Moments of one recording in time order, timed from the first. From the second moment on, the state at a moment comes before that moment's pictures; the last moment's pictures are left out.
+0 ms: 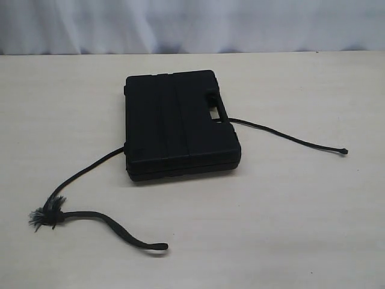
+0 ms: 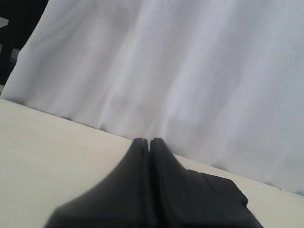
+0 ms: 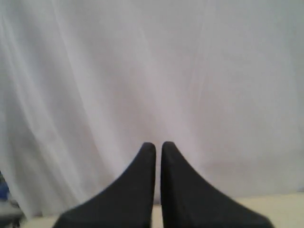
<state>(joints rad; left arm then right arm) 0.10 0.00 0.00 -0.53 0.03 0.13 0.03 0.86 -0.67 -0.68 -0.28 1.04</state>
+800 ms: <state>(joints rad) 0.10 0.00 0.00 -0.53 0.02 0.16 -0.01 1.49 -1.05 -1.42 0.75 0.96</state>
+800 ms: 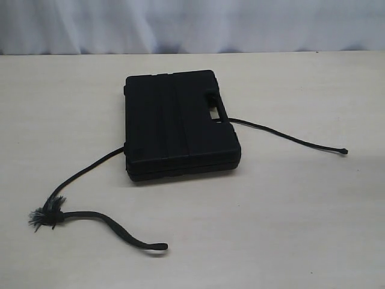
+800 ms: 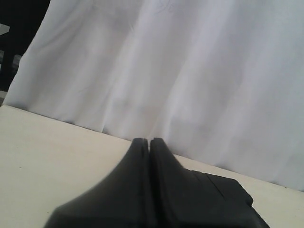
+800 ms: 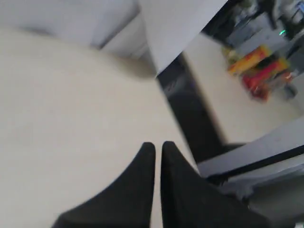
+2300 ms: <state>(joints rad) 0.10 0.00 0.00 -0.53 -0.03 0.18 0.34 2.44 -2.05 0.02 0.97 -0.01</state>
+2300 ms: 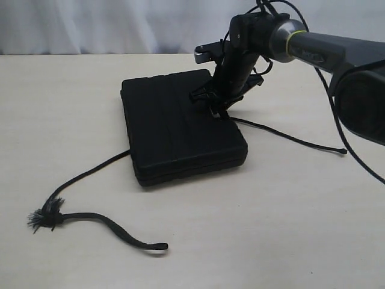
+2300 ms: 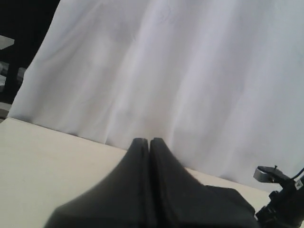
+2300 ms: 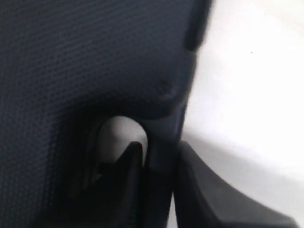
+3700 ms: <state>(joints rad) -0.28 1.74 -0.67 1.02 -0.65 -0.64 0.42 1.99 -1.94 -0.01 1.15 0.01</state>
